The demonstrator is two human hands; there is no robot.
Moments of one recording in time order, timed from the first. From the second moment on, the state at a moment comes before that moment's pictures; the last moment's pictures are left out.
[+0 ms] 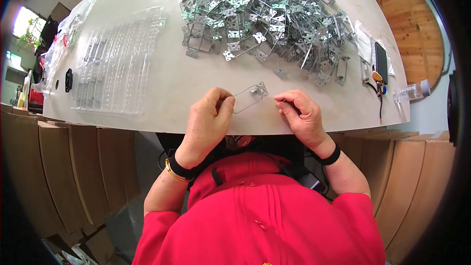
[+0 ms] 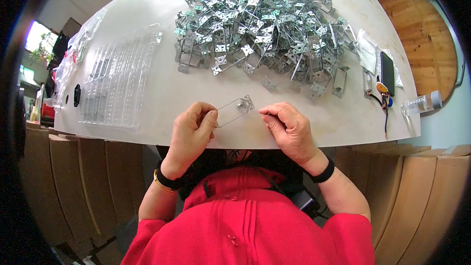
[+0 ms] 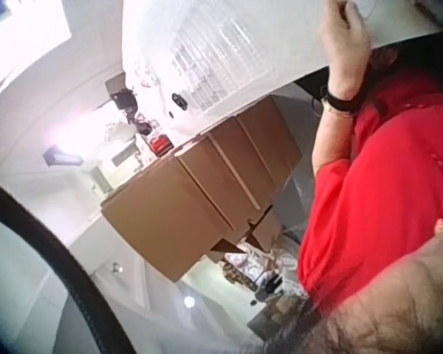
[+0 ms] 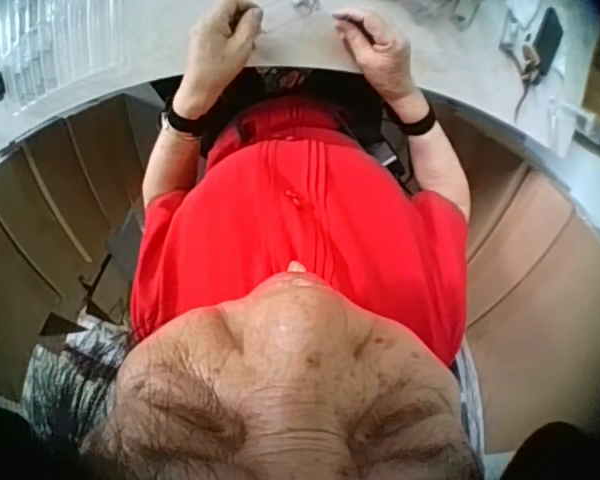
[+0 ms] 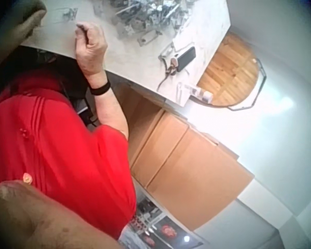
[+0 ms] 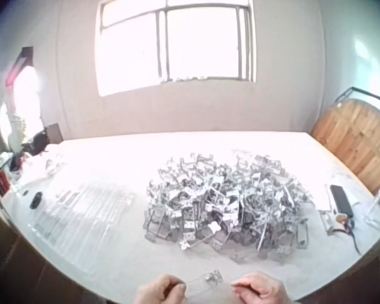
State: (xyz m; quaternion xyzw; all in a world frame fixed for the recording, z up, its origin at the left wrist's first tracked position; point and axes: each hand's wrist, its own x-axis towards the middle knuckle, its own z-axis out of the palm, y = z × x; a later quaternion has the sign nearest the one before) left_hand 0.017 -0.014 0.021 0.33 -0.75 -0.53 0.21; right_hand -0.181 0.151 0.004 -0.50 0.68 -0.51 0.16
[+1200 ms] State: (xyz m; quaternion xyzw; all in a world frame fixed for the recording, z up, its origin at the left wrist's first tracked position) left_hand 0.023 -0.016 0.014 0.39 -0.60 -0.65 0.24; right_hand -0.161 0.123 -0.002 -0.45 0.67 -0.58 0.13
